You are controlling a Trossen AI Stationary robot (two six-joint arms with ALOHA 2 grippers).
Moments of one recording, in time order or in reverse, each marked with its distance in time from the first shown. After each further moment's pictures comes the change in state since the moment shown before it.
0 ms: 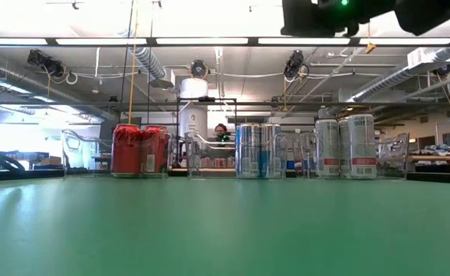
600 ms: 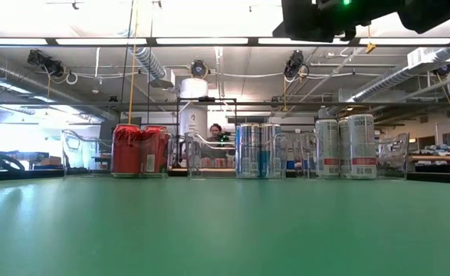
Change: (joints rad) left arm -0.094 0.339 0.493 -0.378 0.219 -0.657; right arm 0.052 0.031 0.012 -0.090 -0.007 0.118
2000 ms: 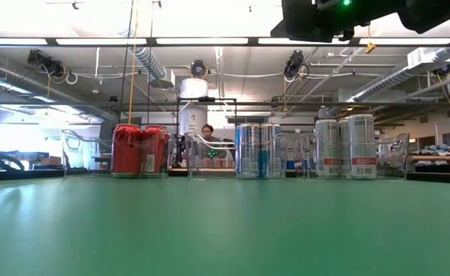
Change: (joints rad) left arm -0.103 -0.041 -0.231 0.047 -0.020 -0.049; right arm 0.000 -0.001 0.000 -0.014 -0.024 0.000
